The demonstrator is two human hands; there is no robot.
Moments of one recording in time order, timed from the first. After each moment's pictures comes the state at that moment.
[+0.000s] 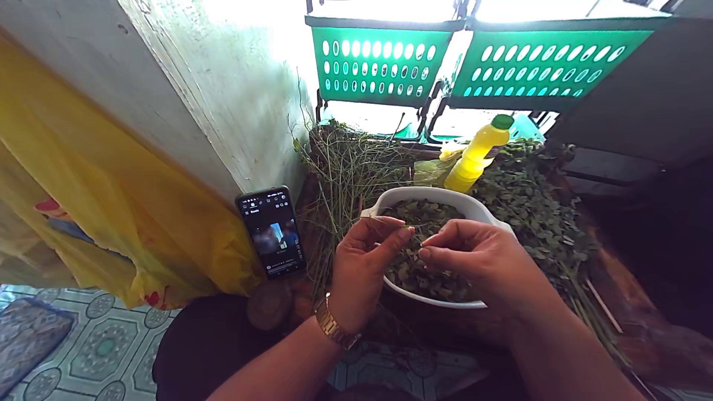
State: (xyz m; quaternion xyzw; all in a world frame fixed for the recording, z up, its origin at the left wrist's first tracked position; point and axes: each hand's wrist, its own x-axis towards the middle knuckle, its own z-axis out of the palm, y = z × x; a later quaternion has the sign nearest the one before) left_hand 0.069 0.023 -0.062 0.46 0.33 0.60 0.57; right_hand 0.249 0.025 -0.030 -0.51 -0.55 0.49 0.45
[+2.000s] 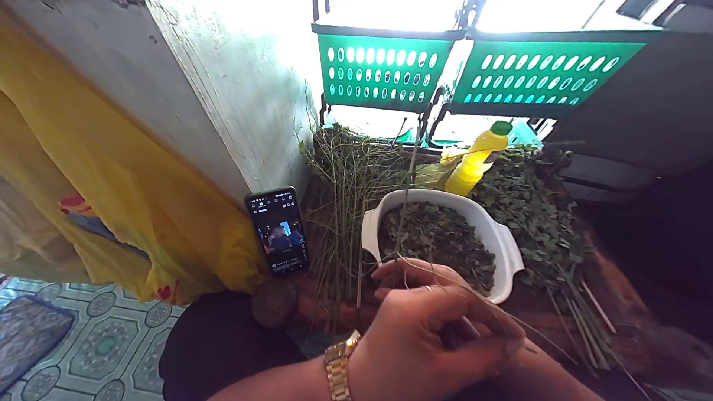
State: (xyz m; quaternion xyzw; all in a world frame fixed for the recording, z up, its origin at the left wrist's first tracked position) left_hand 0.079 -0.027 -0.037 0.67 0.12 0.50 0.54; right_hand 0.217 0.015 -0.098 -0.38 -0.71 0.43 0.41
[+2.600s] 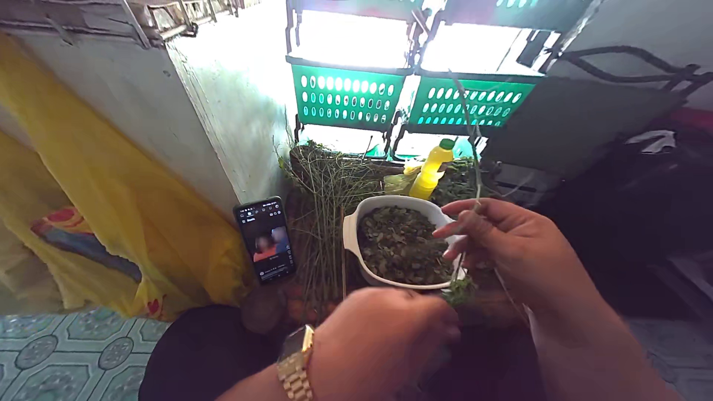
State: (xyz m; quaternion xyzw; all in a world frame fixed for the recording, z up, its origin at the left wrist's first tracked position) left_hand 0.038 -0.039 -0.006 0.89 0.21 0.31 0.26; right_hand 0.266 -0.024 0.030 -0.53 -0.59 0.36 0.49
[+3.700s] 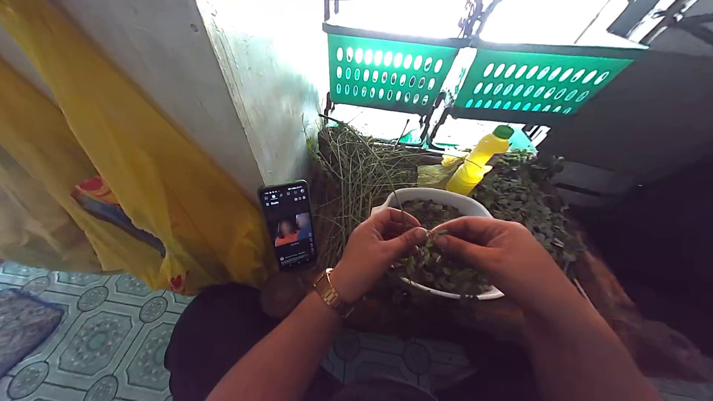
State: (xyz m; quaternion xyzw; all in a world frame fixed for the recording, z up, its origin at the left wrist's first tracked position) left_hand 0.040 0.039 -0.055 0.58 0.35 0.45 0.58; right_hand 0.245 0.015 -0.009 -0.57 -0.63 0.37 0.37
